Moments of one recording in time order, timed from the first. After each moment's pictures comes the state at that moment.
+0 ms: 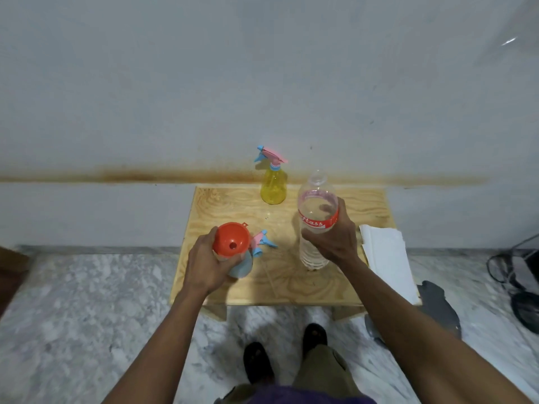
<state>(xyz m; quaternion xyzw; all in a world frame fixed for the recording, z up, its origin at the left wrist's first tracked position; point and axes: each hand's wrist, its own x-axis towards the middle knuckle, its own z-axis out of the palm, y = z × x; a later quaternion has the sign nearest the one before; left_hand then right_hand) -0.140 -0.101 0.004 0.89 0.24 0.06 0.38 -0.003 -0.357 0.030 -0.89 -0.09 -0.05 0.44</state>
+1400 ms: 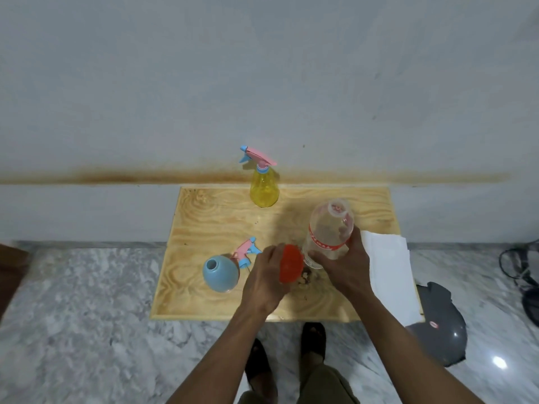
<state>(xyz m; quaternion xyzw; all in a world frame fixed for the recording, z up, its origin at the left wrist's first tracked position) -0.067 -0.235 -0.025 0.93 0.11 -0.06 0.35 0.012 -0.403 0.007 -0.83 0.01 0.06 0.55</state>
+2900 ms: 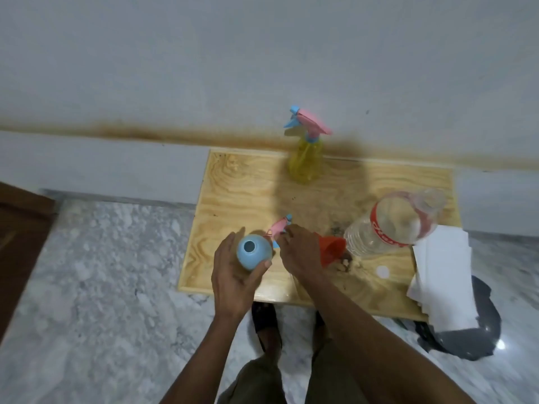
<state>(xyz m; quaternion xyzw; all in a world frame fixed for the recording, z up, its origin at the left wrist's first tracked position) -0.140 -0.142 -0.057 0.79 0.34 0.16 0.48 -0.014 -0.241 -0.066 -0.91 -0.13 0.23 0.32</state>
